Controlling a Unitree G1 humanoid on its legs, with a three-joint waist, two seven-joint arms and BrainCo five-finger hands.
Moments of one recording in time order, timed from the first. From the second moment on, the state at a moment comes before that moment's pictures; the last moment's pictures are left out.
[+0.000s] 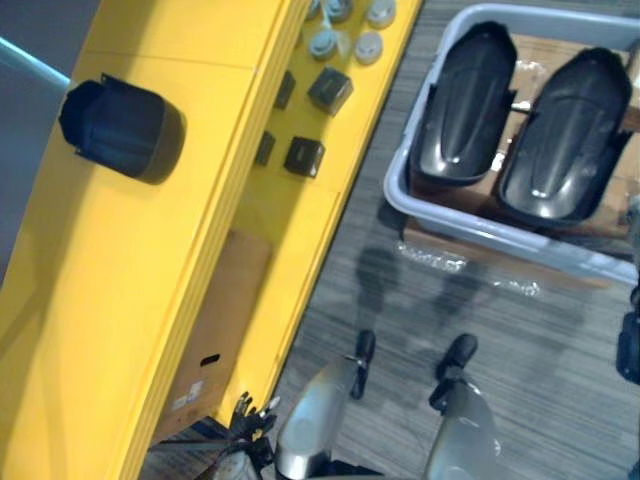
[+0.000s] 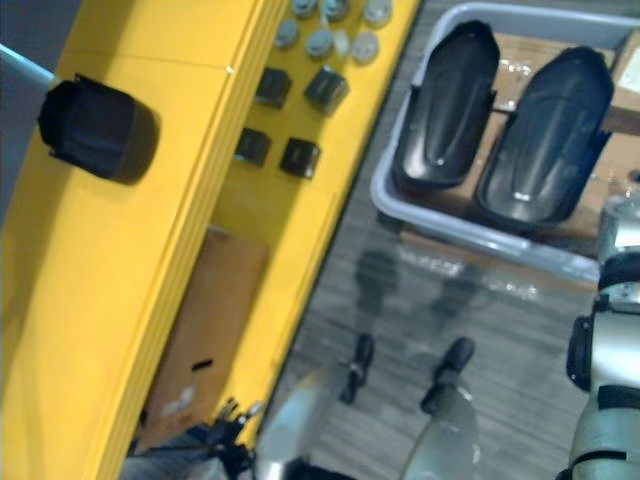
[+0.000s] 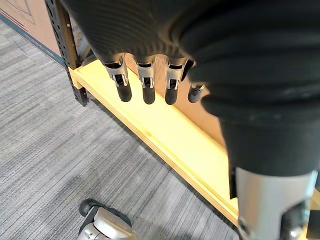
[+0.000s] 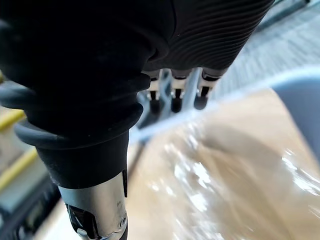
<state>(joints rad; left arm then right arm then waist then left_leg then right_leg) 0.12 0.04 -0.18 0.90 -0.51 -0.29 0.17 -1.12 -0.89 0.00 1.11 0.17 0.23 -0.75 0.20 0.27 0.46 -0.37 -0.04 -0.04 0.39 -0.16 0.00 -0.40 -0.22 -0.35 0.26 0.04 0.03</state>
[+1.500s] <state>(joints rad) 0.08 0.05 -0.26 0.92 -0.51 -0.29 0.15 -1.10 -0.85 0.20 1.12 0.04 0.41 -0.43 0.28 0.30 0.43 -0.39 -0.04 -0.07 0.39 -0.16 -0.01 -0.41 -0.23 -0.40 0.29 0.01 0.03</state>
